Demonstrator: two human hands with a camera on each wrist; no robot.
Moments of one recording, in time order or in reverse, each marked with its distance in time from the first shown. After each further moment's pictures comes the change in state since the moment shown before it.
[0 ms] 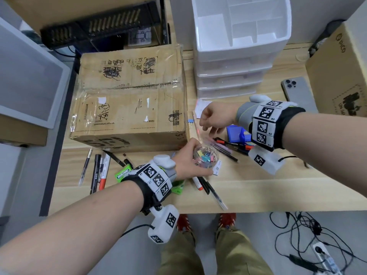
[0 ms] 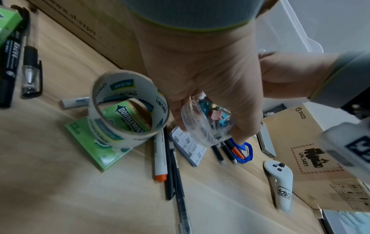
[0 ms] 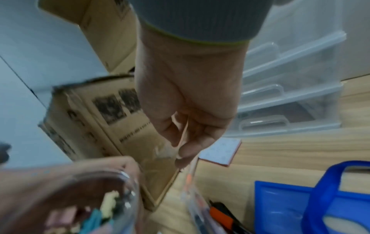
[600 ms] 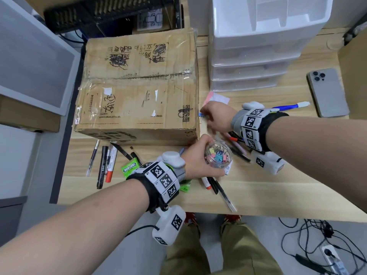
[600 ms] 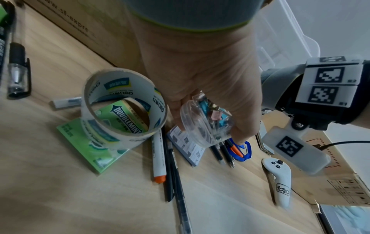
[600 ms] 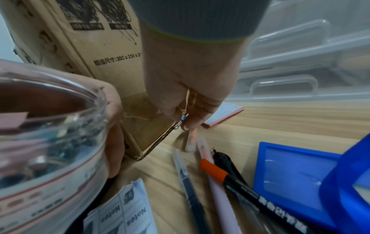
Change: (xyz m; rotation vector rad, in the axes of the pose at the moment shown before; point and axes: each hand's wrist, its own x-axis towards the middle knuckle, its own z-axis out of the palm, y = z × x) left_hand 0.002 0.004 0.002 -0.035 -0.013 0.000; right_hand 0.077 0.027 0.034 -0.491 0.233 -0.262
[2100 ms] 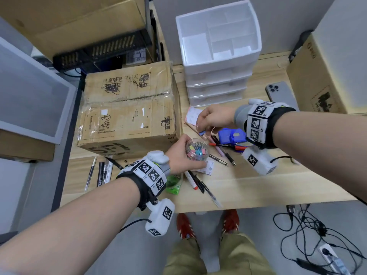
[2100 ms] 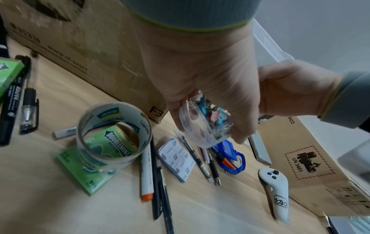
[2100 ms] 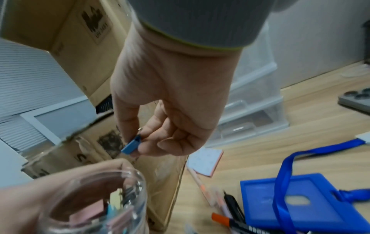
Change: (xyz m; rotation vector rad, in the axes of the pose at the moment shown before) left_hand -0.020 0.044 -0.013 0.114 0.098 0.026; right_hand -0.097 -0.012 -0.081 0.687 -0.157 0.175
